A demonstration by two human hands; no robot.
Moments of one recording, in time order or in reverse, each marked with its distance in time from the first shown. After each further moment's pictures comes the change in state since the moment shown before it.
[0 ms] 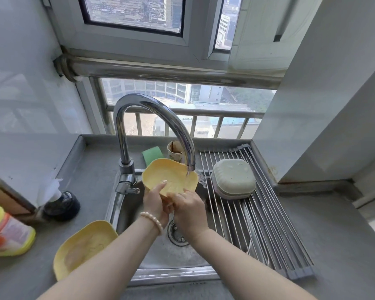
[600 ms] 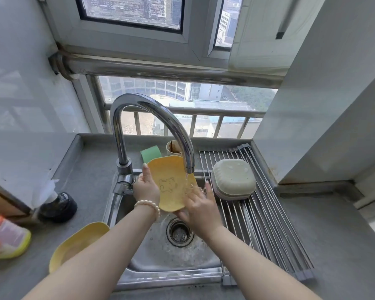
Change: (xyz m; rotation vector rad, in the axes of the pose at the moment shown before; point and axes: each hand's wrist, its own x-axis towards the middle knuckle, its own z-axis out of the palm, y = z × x) left_hand 0.016 0.020 0.012 0.573 0.279 0.453; right_hand -0.016 0.052 0.001 -0.374 -0.236 -0.087
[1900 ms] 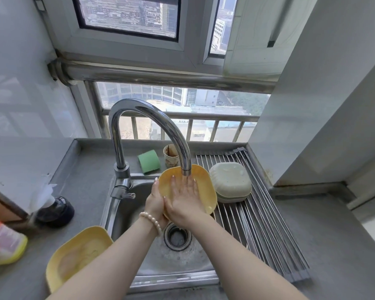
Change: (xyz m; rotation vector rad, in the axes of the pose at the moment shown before) left_hand -0.019 -0.019 0.009 -0.463 -0.385 -0.399; right_hand 0.047 -0.032 -0.045 0.214 -0.605 0.268
